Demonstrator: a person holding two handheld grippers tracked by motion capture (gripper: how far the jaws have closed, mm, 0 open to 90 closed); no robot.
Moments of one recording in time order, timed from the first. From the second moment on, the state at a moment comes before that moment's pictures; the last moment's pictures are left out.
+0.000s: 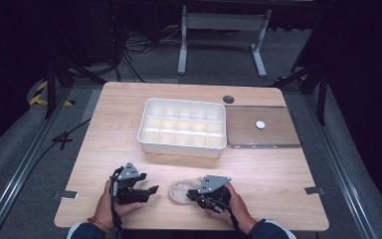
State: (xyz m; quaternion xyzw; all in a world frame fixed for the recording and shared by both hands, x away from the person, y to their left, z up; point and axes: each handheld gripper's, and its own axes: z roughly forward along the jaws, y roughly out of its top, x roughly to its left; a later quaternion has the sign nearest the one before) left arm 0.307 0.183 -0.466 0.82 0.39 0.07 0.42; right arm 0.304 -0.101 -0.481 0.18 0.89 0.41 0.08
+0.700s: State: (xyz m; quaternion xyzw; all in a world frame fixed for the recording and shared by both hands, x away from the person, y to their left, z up) left arm 0.305 0.126 -0.475 0.86 0.35 0.10 0.35; right arm 0.300 -0.096 -0.481 0.18 0.89 0.41 0.09
